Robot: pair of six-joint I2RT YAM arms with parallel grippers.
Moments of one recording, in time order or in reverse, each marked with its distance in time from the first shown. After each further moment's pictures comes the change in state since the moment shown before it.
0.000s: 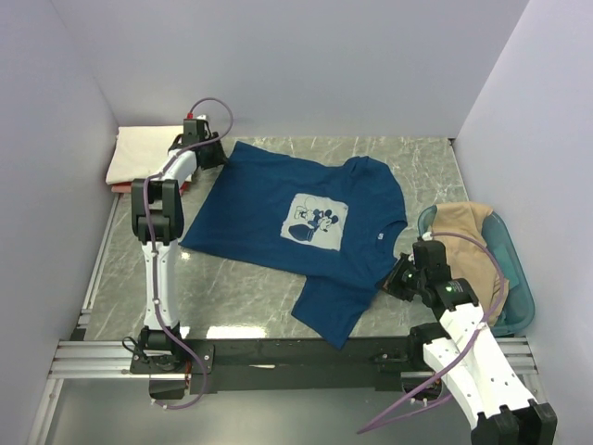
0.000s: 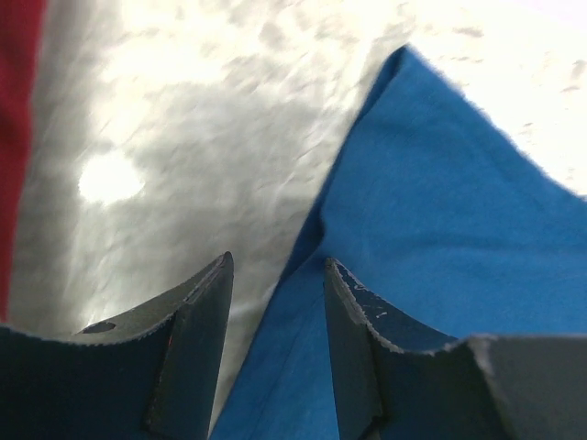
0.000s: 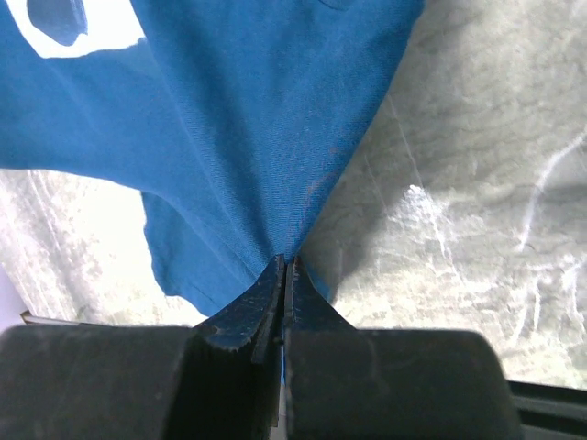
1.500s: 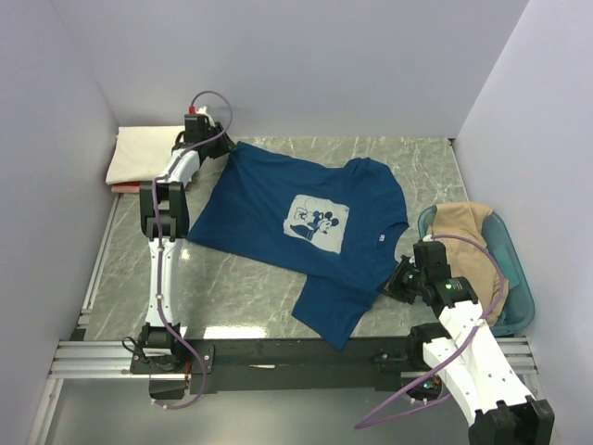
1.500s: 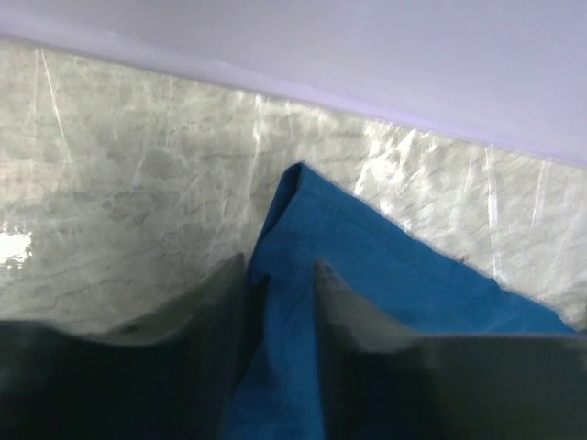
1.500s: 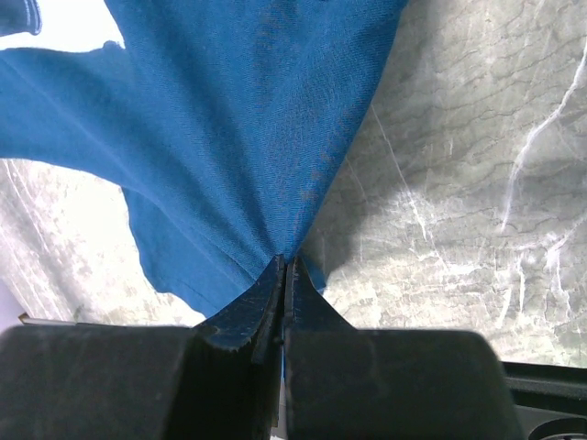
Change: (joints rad) left arm 0.011 0.193 0.257 0.116 0.190 -0.121; right arm -0.029 0.021 0.000 -0.044 -0.010 -0.005
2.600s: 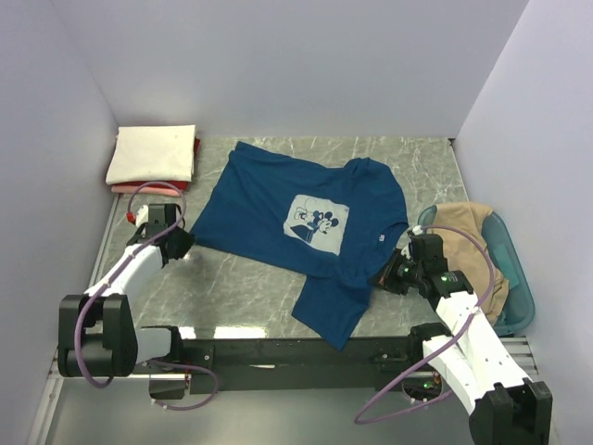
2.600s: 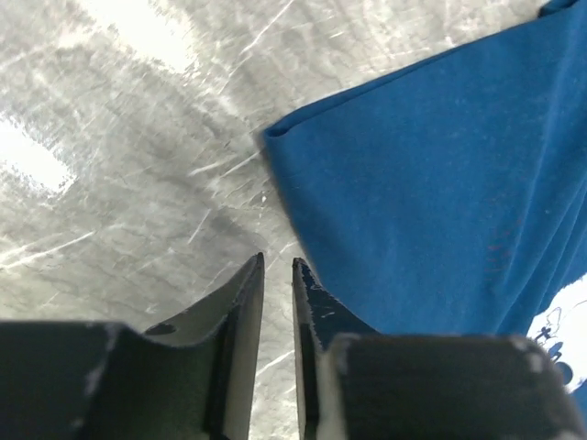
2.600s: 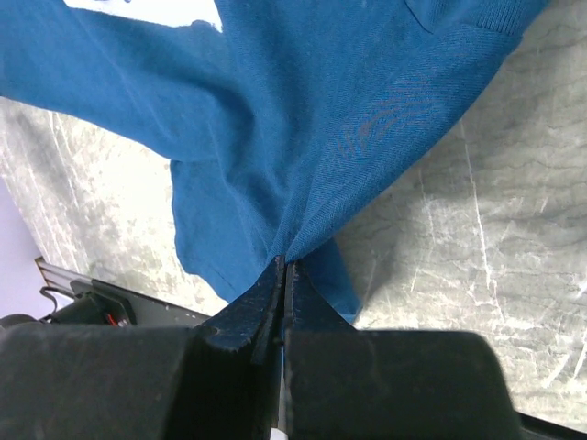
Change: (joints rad) left arm 0.029 -1.388 -1.610 -0.130 -0.447 -0.462; right arm -0.002 0.092 -0.001 0.153 -0.145 -0.075
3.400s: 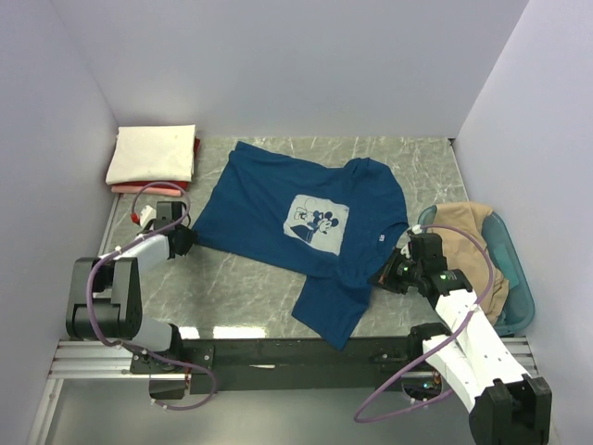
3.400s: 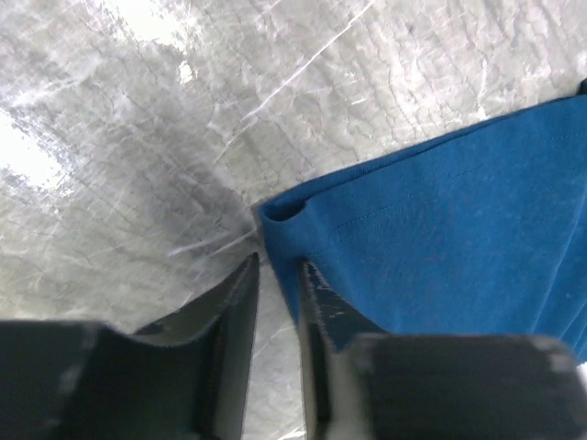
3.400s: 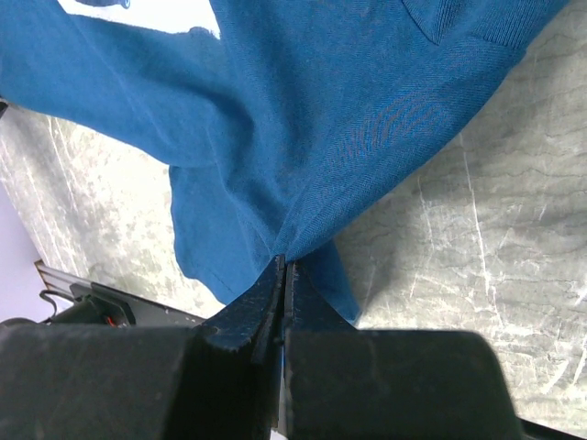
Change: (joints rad) left arm 0.000 0.202 -0.008 0.192 -0.058 -0.076; right arm -0.002 0.020 0.000 0.019 0.002 0.000
